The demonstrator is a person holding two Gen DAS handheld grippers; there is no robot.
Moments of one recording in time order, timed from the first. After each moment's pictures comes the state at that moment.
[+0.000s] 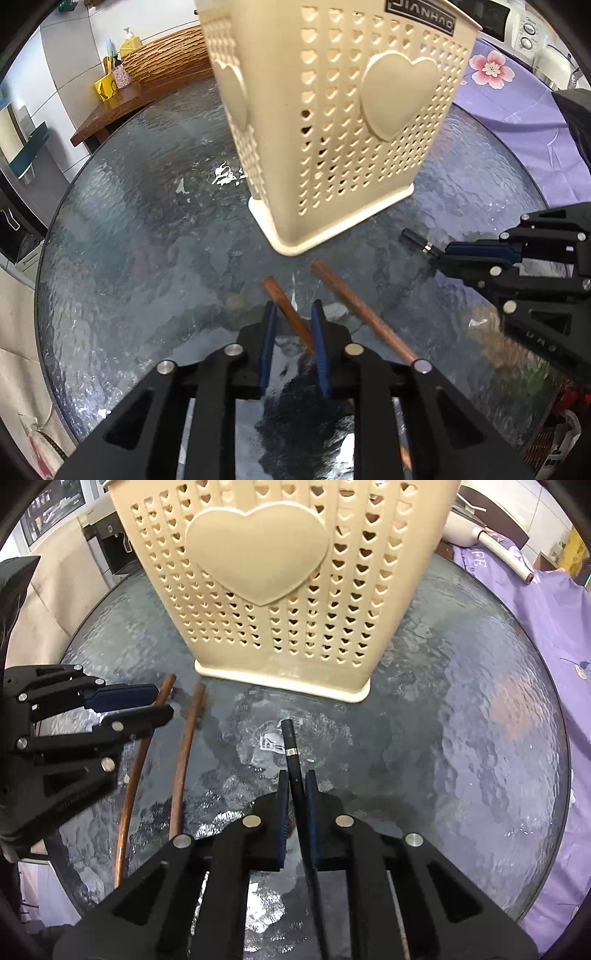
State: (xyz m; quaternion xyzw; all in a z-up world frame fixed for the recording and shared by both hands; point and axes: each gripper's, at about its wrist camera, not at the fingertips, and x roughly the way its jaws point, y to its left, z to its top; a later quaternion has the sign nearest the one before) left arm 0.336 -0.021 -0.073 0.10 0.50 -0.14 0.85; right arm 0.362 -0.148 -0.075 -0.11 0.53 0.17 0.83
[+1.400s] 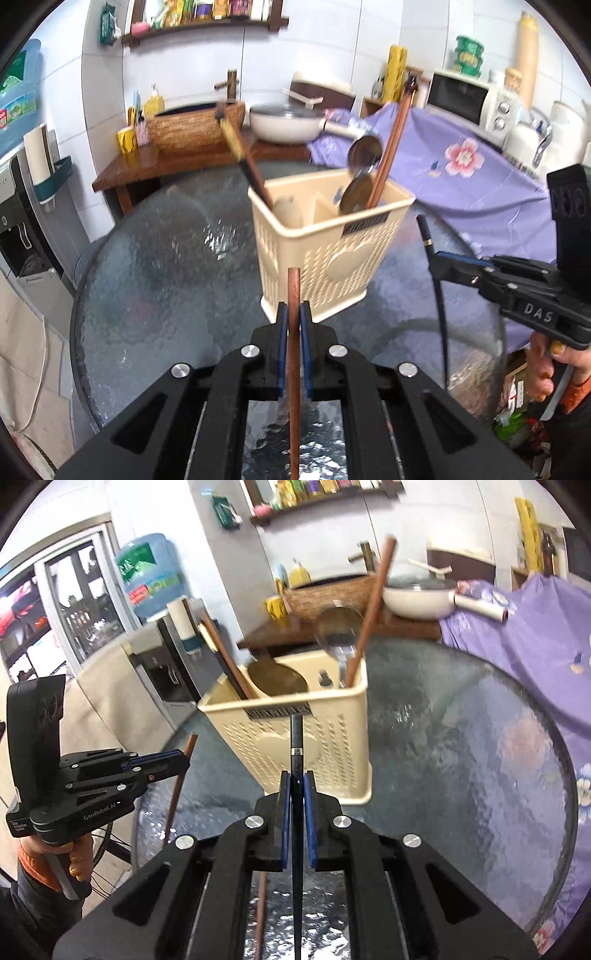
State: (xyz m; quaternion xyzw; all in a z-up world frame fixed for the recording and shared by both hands) left arm 0.288 -0.003 0.044 0.02 0.36 -0.17 0.92; right arm 0.332 -0.211 0.037 0.06 0.34 0.24 0.91
